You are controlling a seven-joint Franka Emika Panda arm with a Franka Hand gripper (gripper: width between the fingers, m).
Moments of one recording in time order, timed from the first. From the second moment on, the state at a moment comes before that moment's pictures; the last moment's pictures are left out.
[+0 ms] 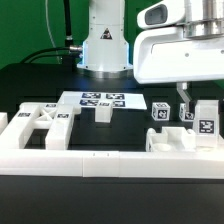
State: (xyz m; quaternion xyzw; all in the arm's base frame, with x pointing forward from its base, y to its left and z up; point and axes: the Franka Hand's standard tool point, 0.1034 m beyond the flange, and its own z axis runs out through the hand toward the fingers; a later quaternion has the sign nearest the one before) arm 0.651 0.109 0.086 -0.96 0.25 -0.09 0.08
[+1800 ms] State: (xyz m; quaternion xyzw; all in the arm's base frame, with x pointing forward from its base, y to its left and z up) arm 0.639 0.116 0.076 -0.99 0.11 -0.06 0.05
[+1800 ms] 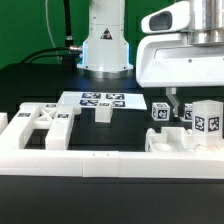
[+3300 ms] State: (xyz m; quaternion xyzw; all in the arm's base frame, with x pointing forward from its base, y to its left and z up) arm 0.641 0.121 0.081 -0.98 0.20 -0.07 0.03
